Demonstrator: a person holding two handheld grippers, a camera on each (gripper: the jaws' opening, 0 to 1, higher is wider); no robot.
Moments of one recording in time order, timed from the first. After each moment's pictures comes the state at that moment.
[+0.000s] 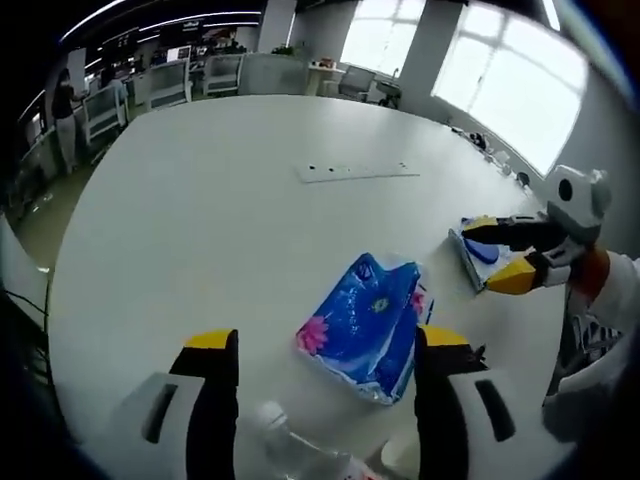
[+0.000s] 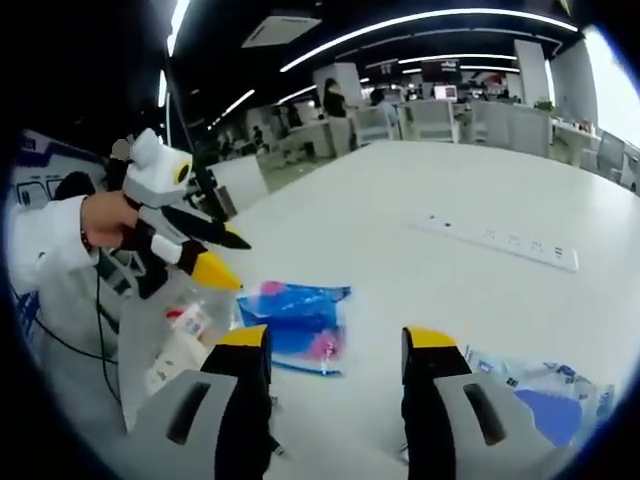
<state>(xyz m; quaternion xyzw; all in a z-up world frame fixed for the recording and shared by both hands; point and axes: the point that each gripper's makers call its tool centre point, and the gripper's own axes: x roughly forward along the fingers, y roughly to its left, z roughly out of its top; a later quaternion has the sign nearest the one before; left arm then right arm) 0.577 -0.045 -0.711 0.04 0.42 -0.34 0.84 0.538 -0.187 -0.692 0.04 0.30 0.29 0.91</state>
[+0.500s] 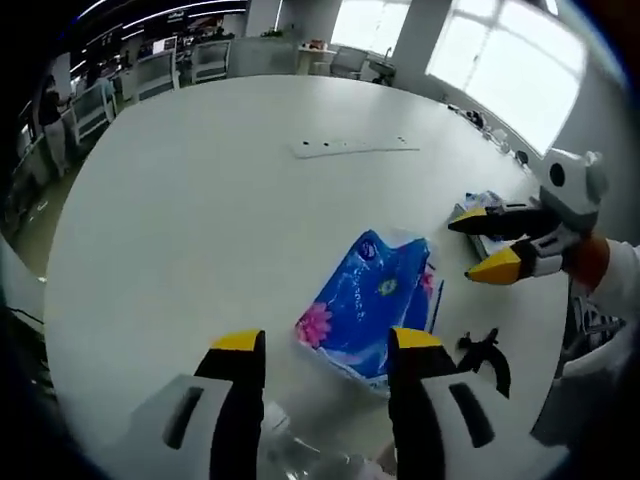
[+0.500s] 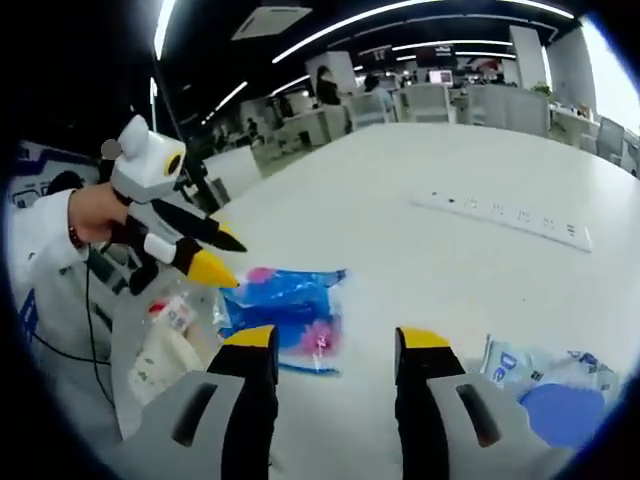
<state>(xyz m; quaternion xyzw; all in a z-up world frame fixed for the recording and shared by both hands) 0.572 -0.046 -0.734 0.07 0.45 -0.35 0.82 0.545 -0.179 -0.723 0.05 0.33 0.28 0.90</state>
